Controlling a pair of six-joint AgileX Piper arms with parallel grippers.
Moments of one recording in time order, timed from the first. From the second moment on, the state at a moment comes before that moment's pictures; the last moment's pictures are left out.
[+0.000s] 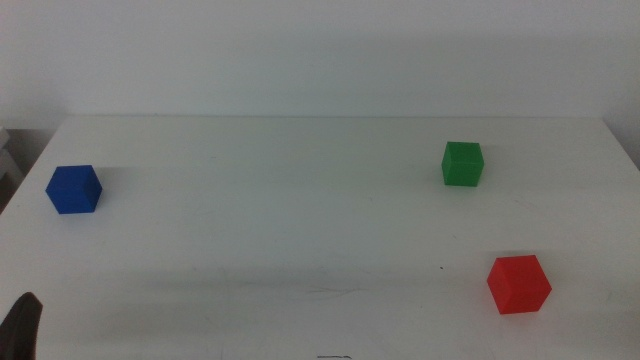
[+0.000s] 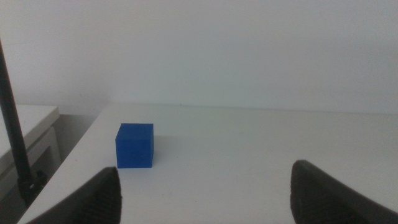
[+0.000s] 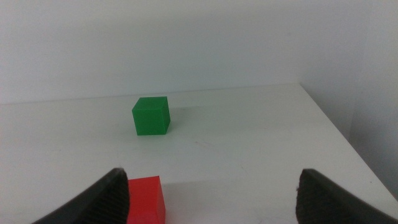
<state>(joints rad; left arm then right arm) -0.01 -0.01 0.03 -0.06 0.09 -0.01 0.01 -0.02 0.03 0.00 0.17 0.08</state>
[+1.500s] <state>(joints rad) -0.01 -0.01 0.03 -0.06 0.09 -0.01 0.14 1.32 -1.02 0.07 0.96 0.00</state>
